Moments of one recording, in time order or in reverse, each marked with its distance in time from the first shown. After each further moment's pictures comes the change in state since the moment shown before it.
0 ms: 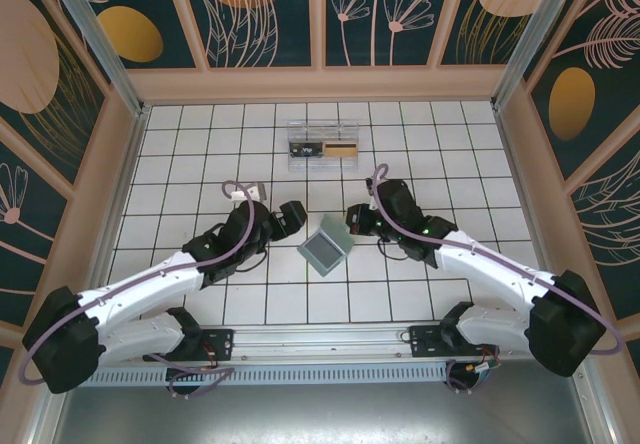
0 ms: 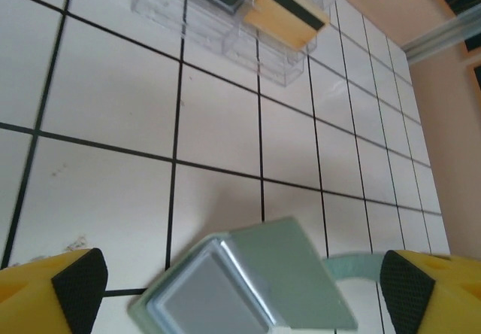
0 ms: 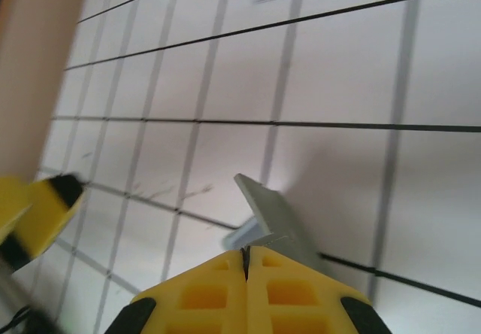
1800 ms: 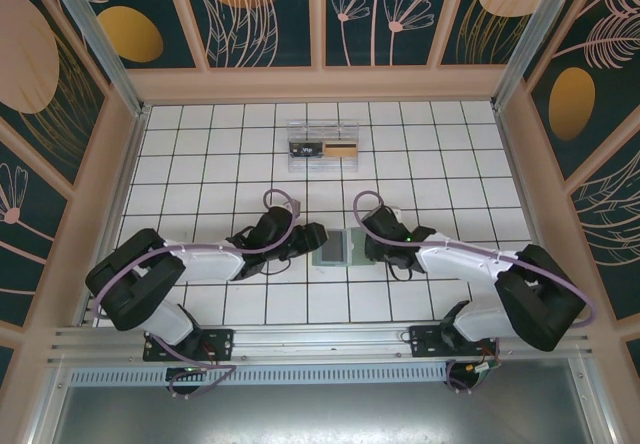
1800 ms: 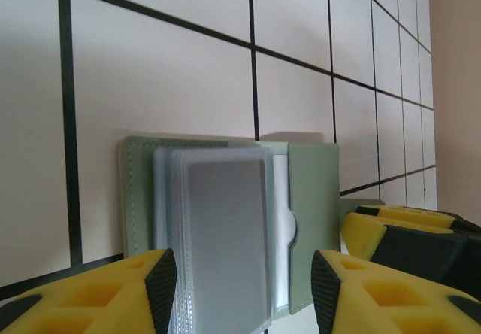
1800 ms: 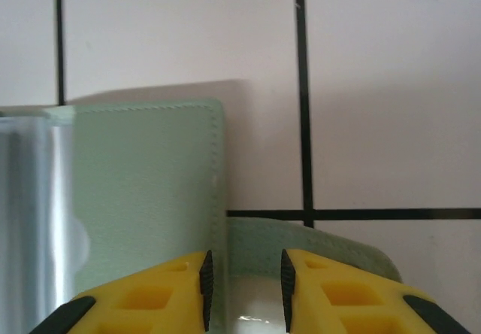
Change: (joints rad) left arm -0.005 0.446 -0.061 0.449 0.344 -0.064; right arm 0.053 0.158 -0.117 -0.151 0.285 -0.004
